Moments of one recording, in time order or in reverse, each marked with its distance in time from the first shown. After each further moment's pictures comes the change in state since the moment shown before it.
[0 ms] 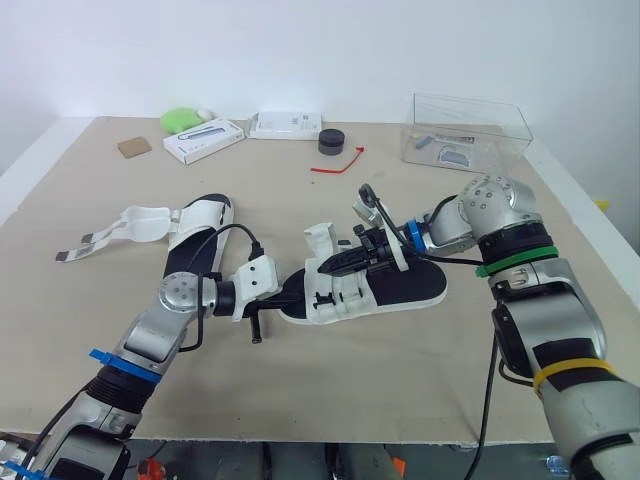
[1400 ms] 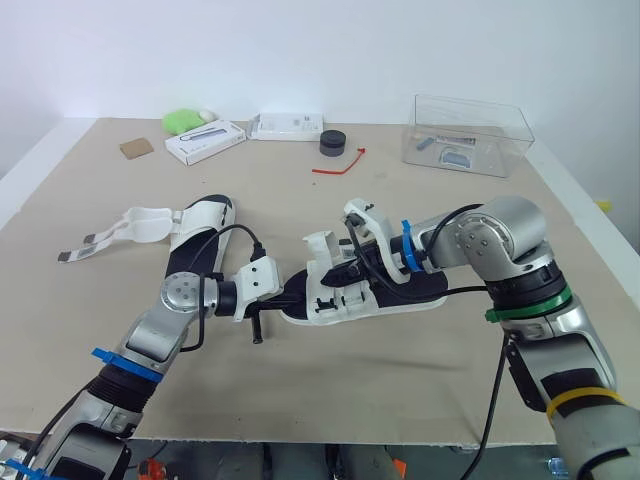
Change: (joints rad) left arm -0.006 -0.001 -0.012 0.015 0.001 -0.019 0.003; right arm 0.196 -0.064 0.079 -0.664 -0.300 -0.136 0.124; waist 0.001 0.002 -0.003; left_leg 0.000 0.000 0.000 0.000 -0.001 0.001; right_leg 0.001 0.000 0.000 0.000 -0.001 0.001
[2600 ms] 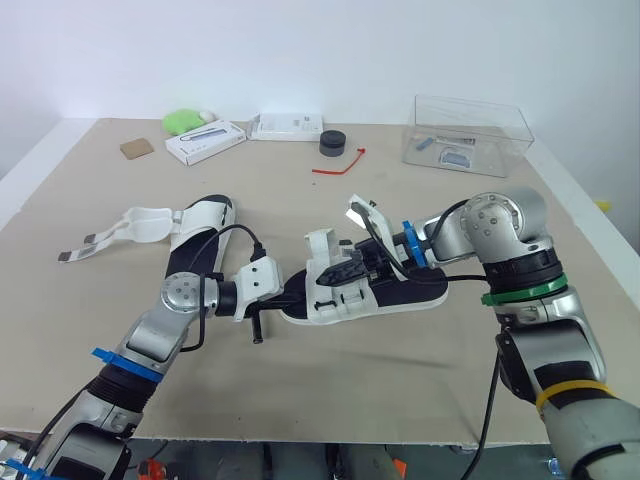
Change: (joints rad) left arm 0.000 0.000 -0.006 0.003 0.007 -0.004 0.004; right arm -0.066 0.052 -0.109 0.239 0.160 0.135 -0.066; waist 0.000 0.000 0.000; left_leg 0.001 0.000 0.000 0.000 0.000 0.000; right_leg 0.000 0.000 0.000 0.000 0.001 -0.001
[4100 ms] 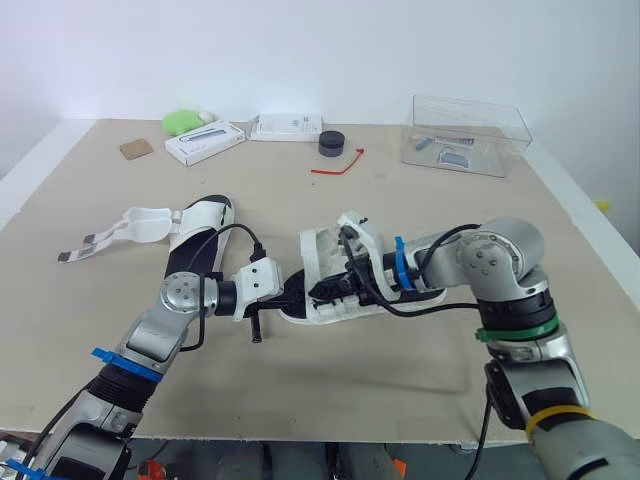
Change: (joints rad) left arm 0.000 0.000 0.000 0.005 0.022 -0.023 -0.002; right arm 0.175 0.079 -0.086 -0.325 -0.057 -0.008 -0.116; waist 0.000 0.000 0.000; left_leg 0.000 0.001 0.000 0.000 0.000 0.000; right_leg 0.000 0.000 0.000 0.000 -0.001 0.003
